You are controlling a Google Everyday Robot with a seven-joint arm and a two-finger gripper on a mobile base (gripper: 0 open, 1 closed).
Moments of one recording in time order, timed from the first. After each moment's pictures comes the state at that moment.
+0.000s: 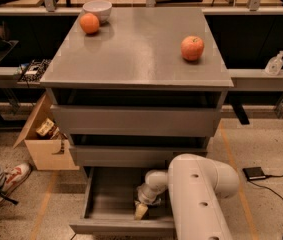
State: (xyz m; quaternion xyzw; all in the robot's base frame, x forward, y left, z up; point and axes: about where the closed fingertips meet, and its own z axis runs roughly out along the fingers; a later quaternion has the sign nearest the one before) arm 0.576 0.008 0.112 -0.65 0.73 0.17 0.12
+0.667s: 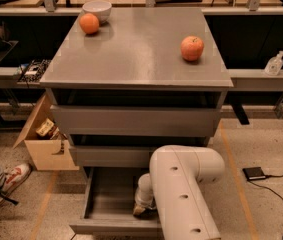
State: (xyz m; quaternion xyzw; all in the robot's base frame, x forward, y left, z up) arm 0.567 0.015 0.112 -0.67 0.73 0.12 0.09
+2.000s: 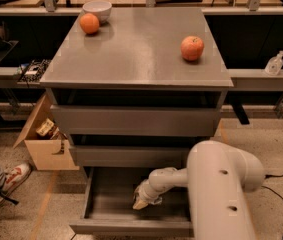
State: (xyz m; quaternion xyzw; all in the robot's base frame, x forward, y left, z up) arm 0.565 0.014 0.198 -0.68 0.70 0.14 0.18
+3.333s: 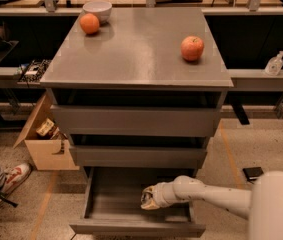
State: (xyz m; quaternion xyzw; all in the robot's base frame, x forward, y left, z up) arm 0.545 -0.031 0.253 -0.64 0.69 0.17 0.30
